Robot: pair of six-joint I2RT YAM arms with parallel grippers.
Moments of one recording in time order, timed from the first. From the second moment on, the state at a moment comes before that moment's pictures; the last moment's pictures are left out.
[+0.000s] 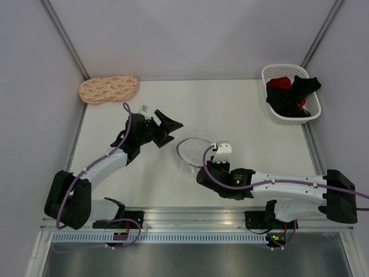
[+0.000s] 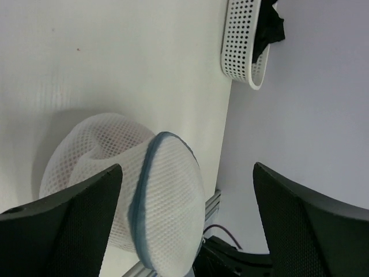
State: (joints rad) left arm -0.40 1.34 0.70 0.20 0.35 -1.18; right arm 1.28 1.23 0.79 -0.58 0.85 1.02
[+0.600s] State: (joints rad) left arm -0.45 0.60 0.49 -0.36 0.32 -1.11; right arm 1.28 1.30 0.80 -0.11 0.29 0.76
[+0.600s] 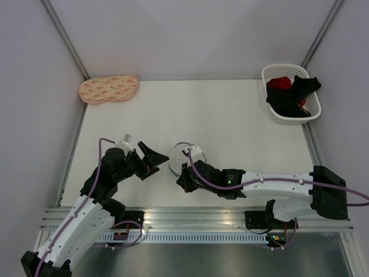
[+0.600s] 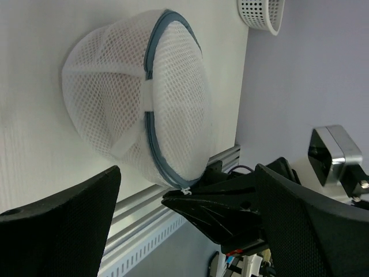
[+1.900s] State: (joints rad) left arm -0.46 0.86 0.41 -0.13 0.29 -1.24; right arm 1.28 1.39 0.88 -0.21 0.25 0.74
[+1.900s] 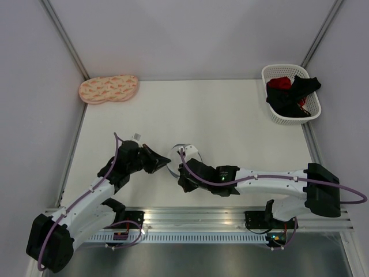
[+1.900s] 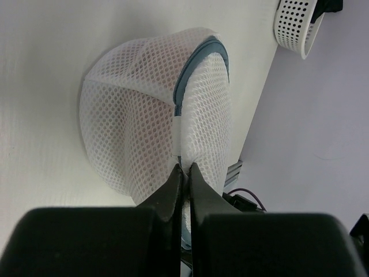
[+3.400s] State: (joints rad) left arm -0.45 0.89 0.56 -0.31 0.38 -0.93; right arm 1.01 1.36 0.84 -0.28 0.06 0.66
